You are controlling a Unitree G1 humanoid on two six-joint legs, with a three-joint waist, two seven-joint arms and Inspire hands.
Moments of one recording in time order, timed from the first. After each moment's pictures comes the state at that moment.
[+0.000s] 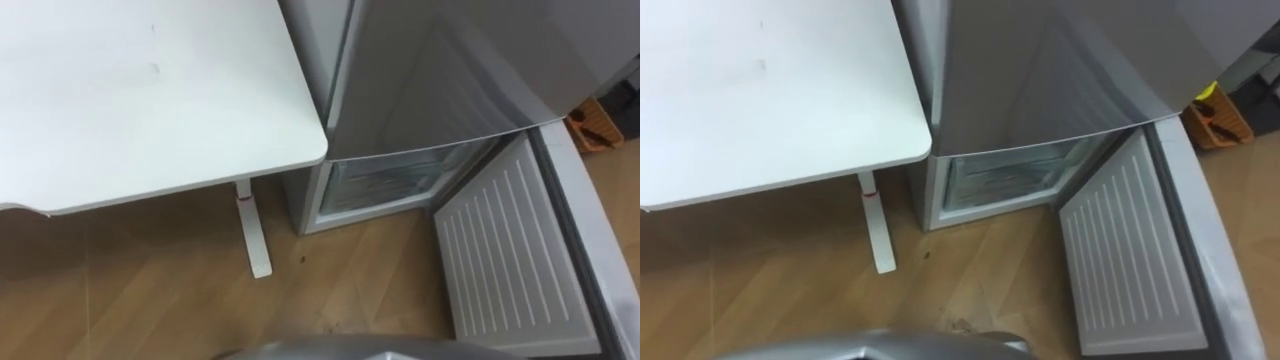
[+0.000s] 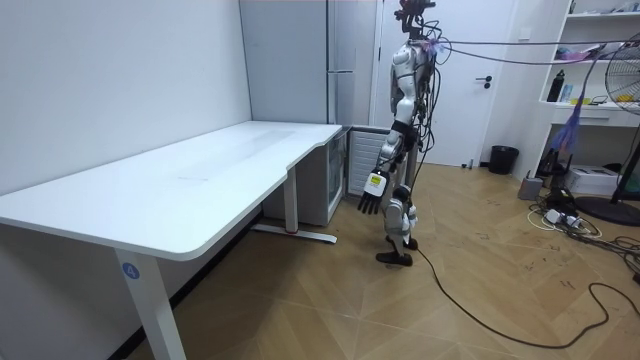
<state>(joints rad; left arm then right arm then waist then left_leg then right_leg) 0.35 0.30 0.28 1.00 0.25 0.08 0.03 0.02 -0.65 -0.59 1.21 0.48 0.02 -0.35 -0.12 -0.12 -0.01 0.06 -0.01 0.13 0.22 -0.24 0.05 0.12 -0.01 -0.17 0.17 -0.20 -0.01</state>
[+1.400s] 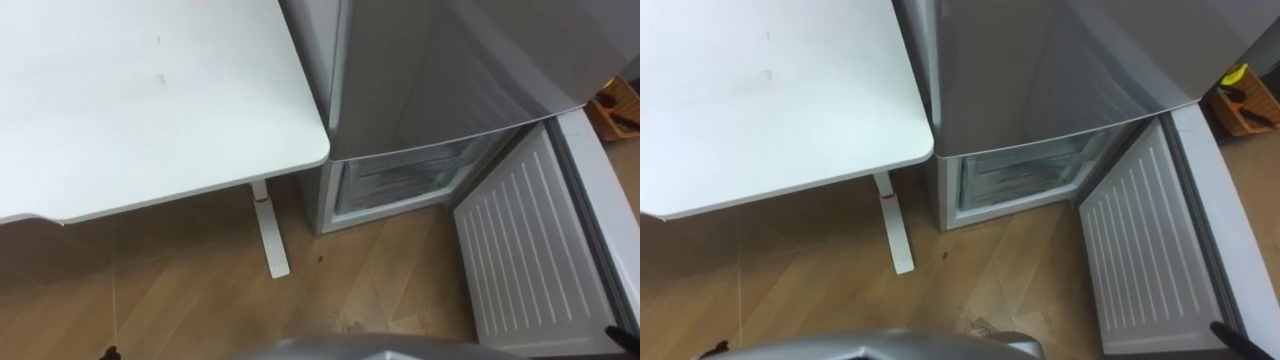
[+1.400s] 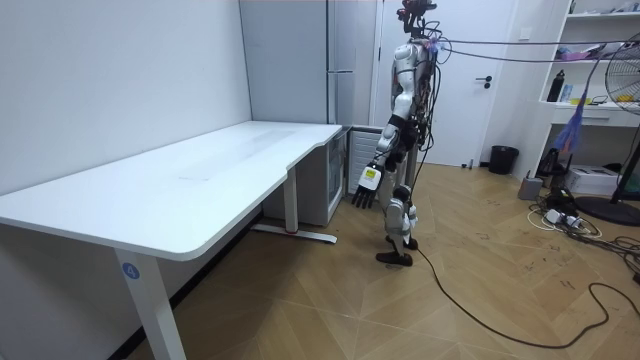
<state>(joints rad) 0.29 0.29 0.27 1.00 0.25 0.10 0.01 0.10 -0.53 -0.52 1.28 0.71 0.08 -0.22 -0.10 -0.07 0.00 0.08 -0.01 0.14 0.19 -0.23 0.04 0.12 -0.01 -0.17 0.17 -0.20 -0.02</state>
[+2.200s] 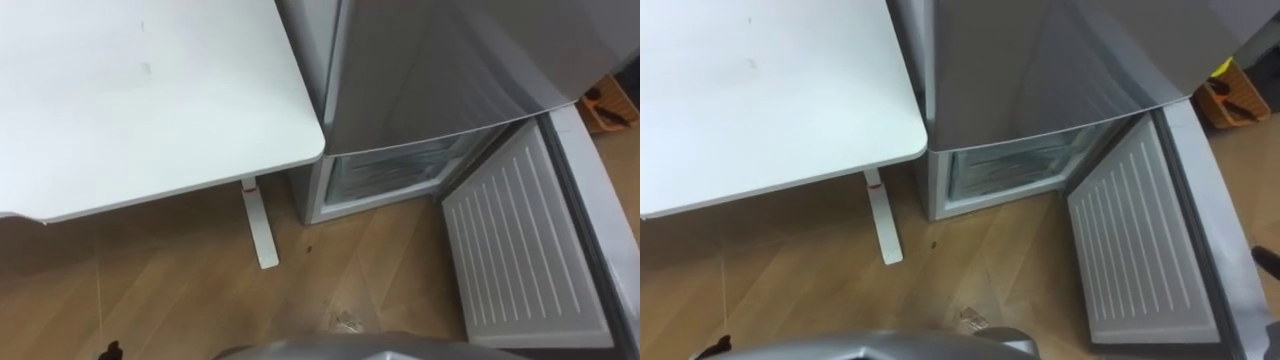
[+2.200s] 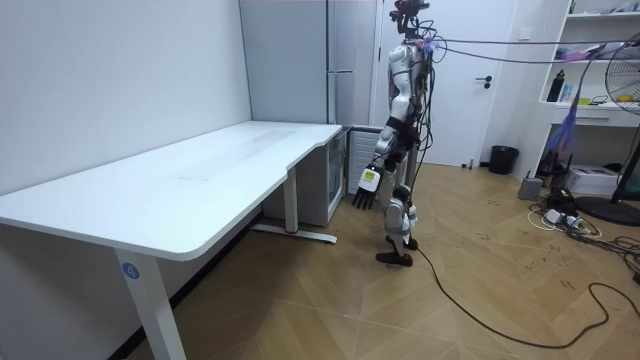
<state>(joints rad) 0.30 0.29 0.25 0.96 0.25 0.10 0.00 0.04 -0.57 -0.53 0.99 0.64 0.08 -0.29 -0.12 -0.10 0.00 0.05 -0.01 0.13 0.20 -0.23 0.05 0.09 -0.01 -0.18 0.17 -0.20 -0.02</state>
